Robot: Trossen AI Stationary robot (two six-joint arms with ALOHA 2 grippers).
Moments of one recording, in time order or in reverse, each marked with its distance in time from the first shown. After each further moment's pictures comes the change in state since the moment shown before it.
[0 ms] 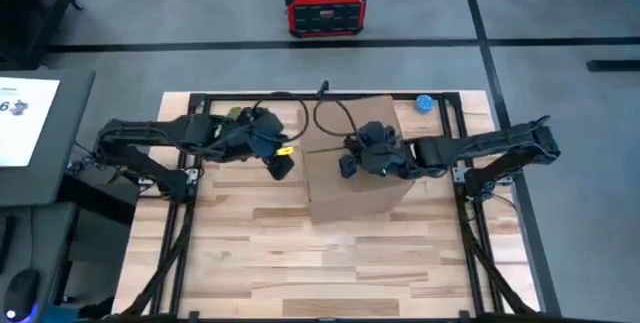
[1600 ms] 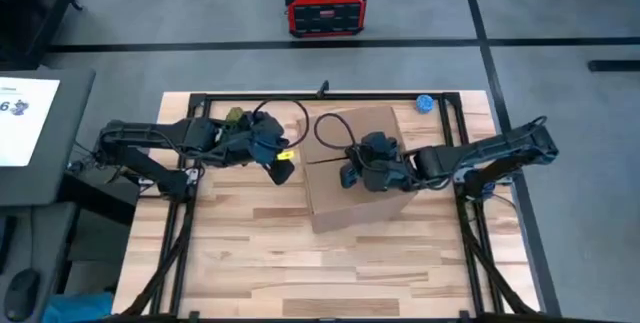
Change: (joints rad) left arm -0.027 0.012 0.001 0.014 -0.015 0.001; right arm 0.058 0.013 0.023 -0.045 0.090 0.084
